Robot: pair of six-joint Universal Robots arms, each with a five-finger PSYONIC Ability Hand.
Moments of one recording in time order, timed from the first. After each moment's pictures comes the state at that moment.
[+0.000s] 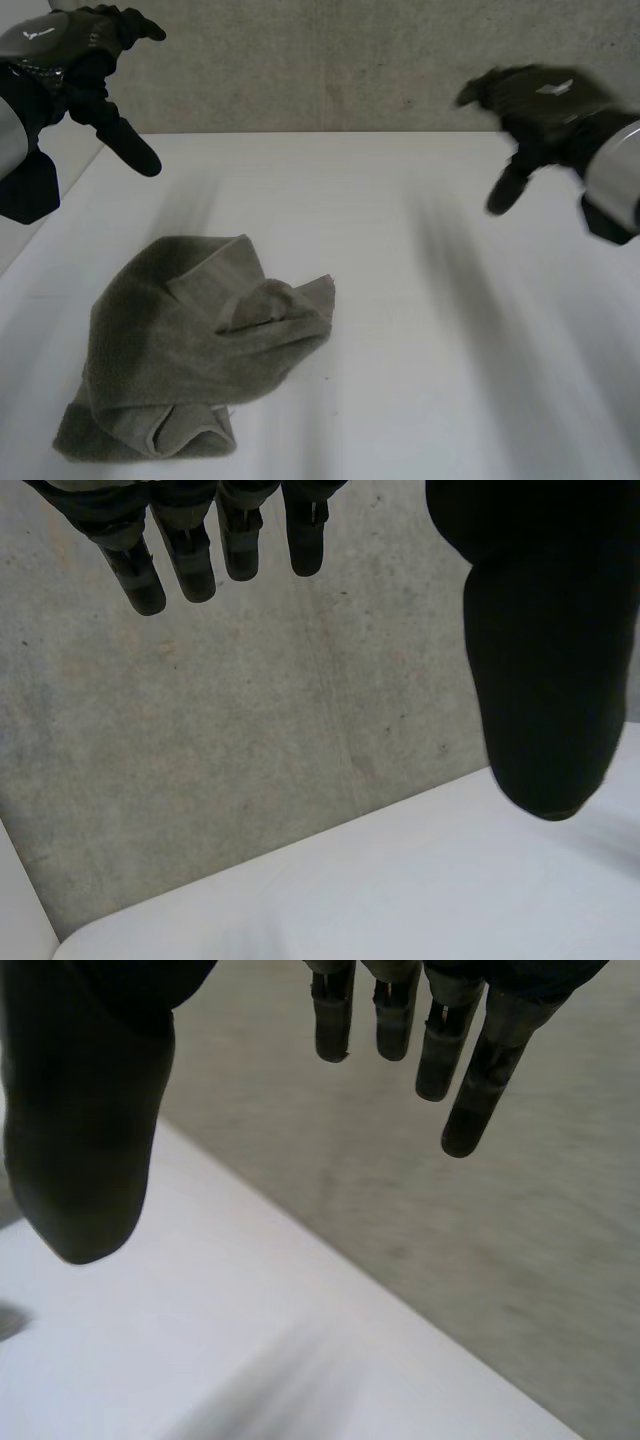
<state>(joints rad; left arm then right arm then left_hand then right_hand) 4.38 -1.61 -1.19 2.75 -1.53 3.12 1.90 -1.44 1.26 0.32 1.37 2.87 0.18 0.17 0.17 0.17 0.03 0.23 0.25 0.25 0.48 0.07</state>
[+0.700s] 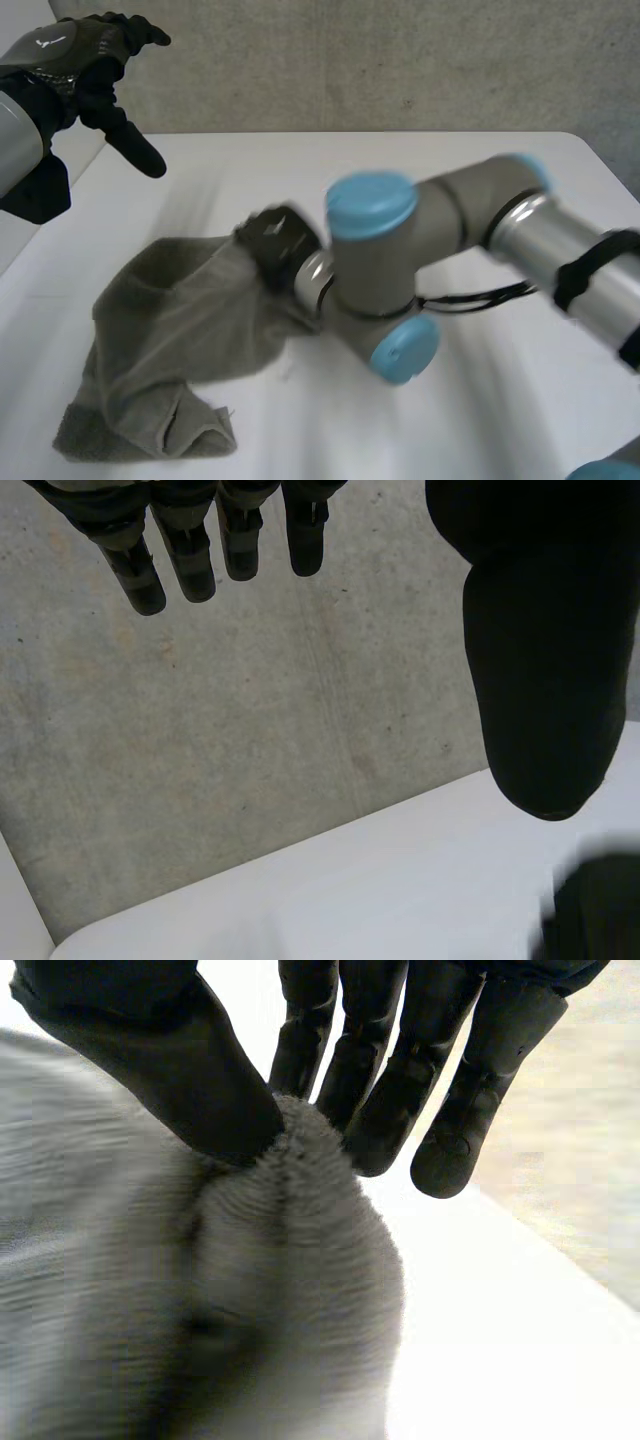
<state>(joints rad) 4.38 -1.63 -1.21 2.80 -1.52 3.12 2.37 -0.64 0.68 0.17 1.47 2.89 0.17 0.17 0.17 0.17 0.03 1.31 1.32 1.32 1.34 1.15</state>
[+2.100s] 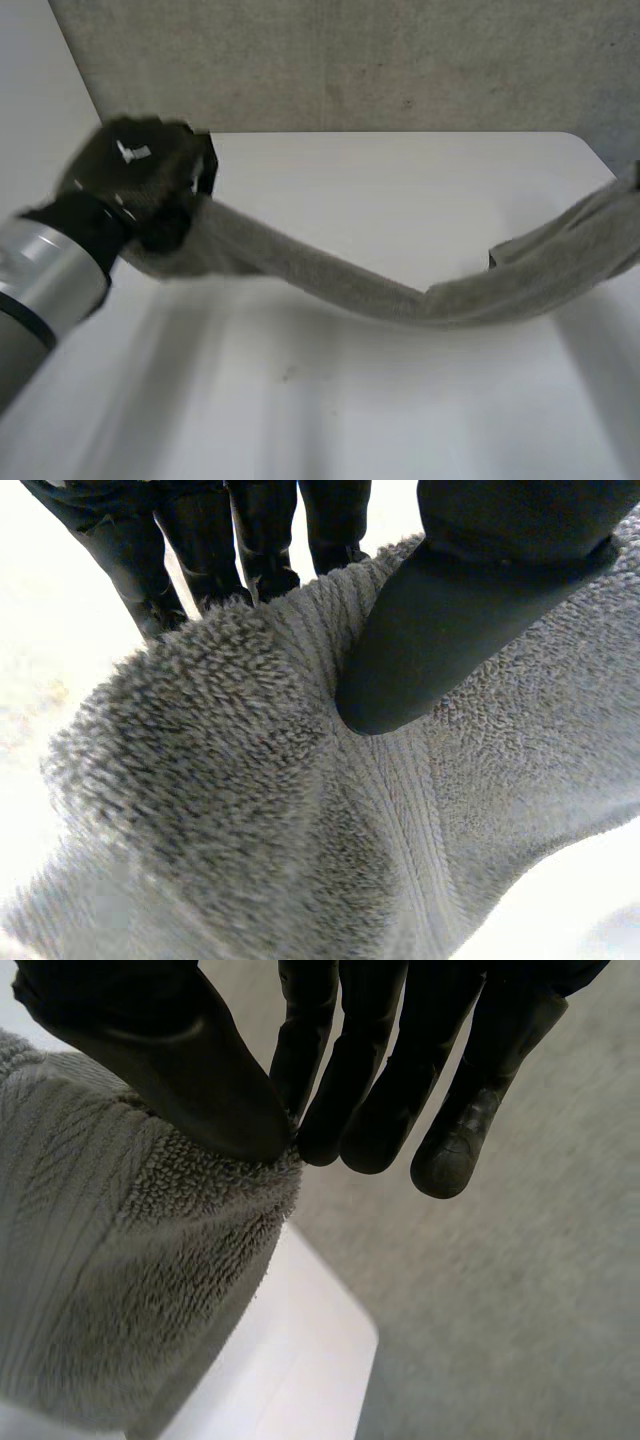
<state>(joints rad) 4.23 -1.44 -1.63 3.04 -1.51 3.39 1.34 -1.76 1.46 0.40 1.04 2.55 1.19 1.22 1.21 1.22 1.02 1.32 1.34 1.33 1.34 1.16</state>
